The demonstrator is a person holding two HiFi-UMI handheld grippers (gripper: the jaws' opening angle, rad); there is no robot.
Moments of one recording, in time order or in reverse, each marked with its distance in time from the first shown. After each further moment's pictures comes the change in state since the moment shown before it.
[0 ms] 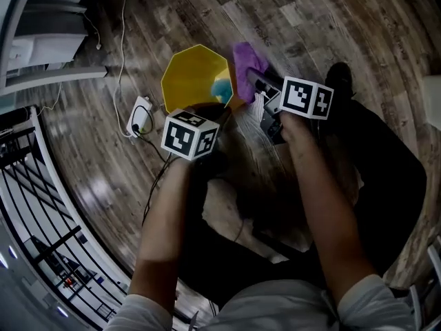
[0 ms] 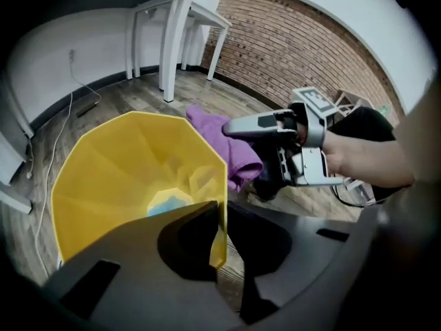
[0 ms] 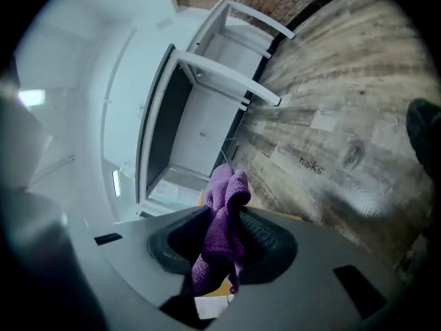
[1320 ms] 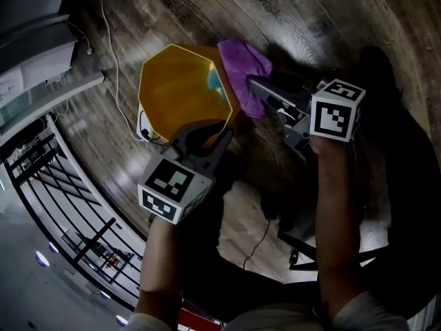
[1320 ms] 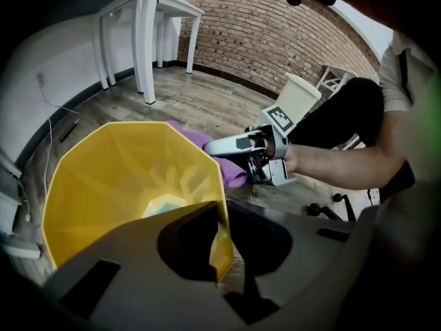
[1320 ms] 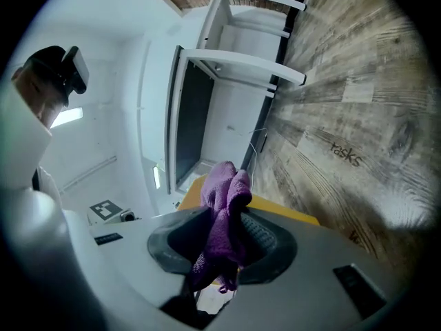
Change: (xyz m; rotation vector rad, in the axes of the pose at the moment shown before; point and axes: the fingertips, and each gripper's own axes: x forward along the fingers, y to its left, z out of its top) left arm 0.004 0.015 0.018 0.219 0.075 -0.021; right arm 0.041 -0.022 -0.006 -0.059 0.044 0.363
